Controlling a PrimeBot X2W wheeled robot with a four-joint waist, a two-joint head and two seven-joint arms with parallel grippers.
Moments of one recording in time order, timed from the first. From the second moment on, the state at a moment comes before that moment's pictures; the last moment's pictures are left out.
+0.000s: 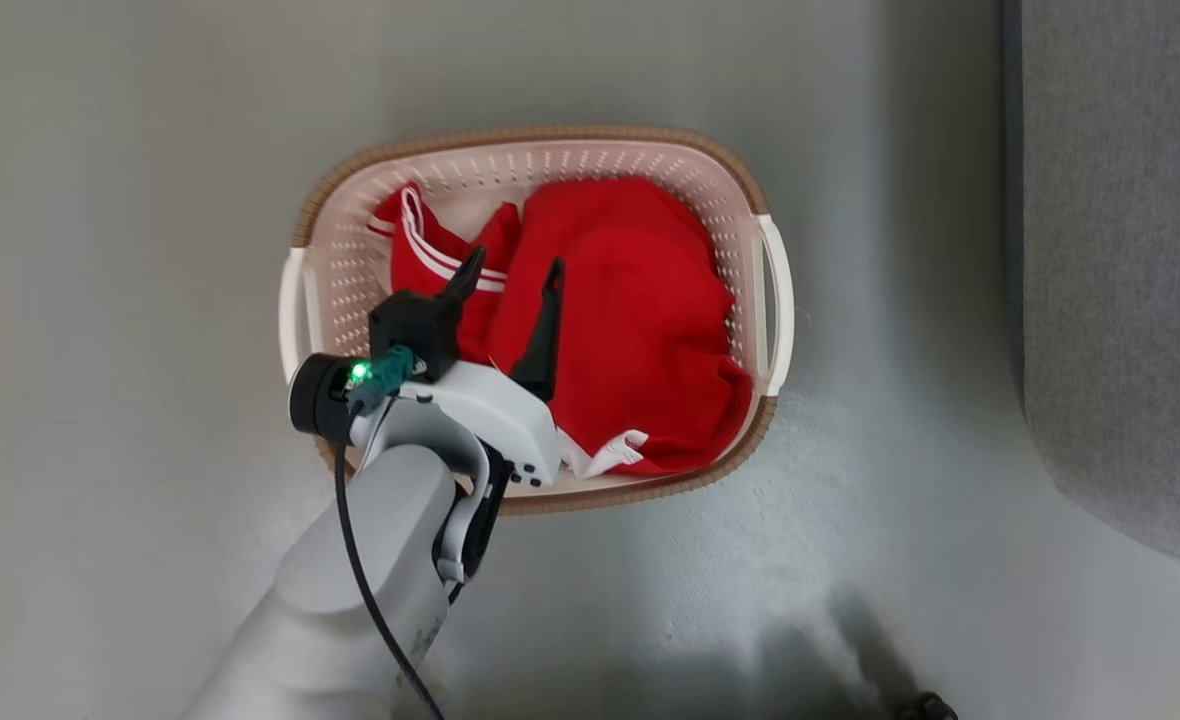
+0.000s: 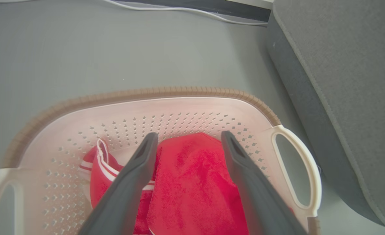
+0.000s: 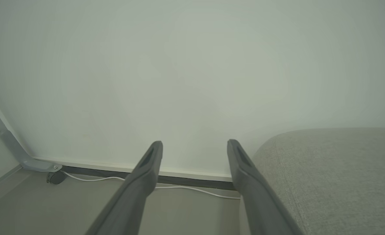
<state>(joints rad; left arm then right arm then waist) -0.66 0.04 -0.64 0.62 -0.58 0.16 -0.25 -0.67 -0.42 0.10 0.04 0.51 0.13 -0.26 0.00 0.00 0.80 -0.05</state>
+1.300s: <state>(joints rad) -1.02 0.05 -0.96 1.13 -0.92 0.24 -0.25 -0.74 -0.40 0.11 -0.07 0.53 0.13 -0.26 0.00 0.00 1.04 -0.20</state>
